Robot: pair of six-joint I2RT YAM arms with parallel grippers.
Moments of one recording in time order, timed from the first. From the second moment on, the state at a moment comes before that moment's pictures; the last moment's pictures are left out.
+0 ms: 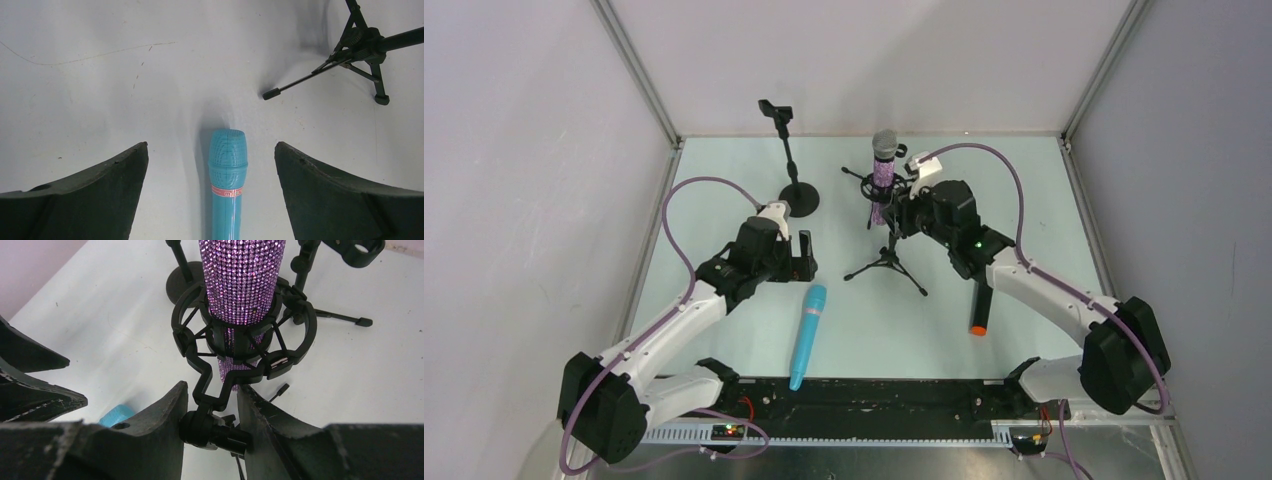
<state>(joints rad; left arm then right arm) -0.50 1.06 0.73 -0.41 -0.07 -0.40 0.63 1.34 0.96 0.10 -0.03 0.18</state>
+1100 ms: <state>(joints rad) -0.50 1.06 0.73 -0.41 -0.05 -0.40 0.63 1.15 1.00 0.10 0.04 0.05</state>
